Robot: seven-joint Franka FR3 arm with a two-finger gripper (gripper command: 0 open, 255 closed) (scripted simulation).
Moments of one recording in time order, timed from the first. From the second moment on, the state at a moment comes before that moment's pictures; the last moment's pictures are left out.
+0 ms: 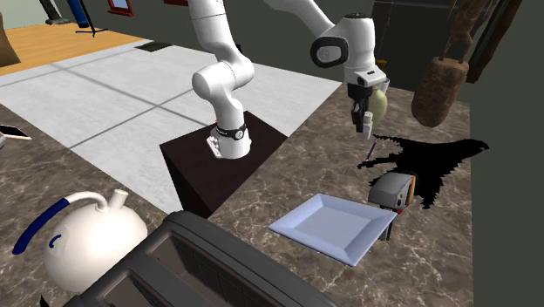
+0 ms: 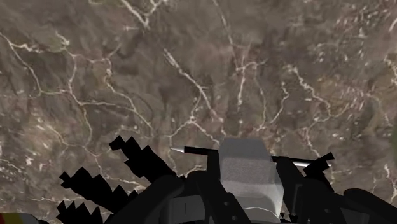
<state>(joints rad) 0.17 -0.22 0.42 -2.53 0.12 2.58 0.12</state>
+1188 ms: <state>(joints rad) 0.16 -0.14 0.44 -2.57 0.07 2.69 0.16</state>
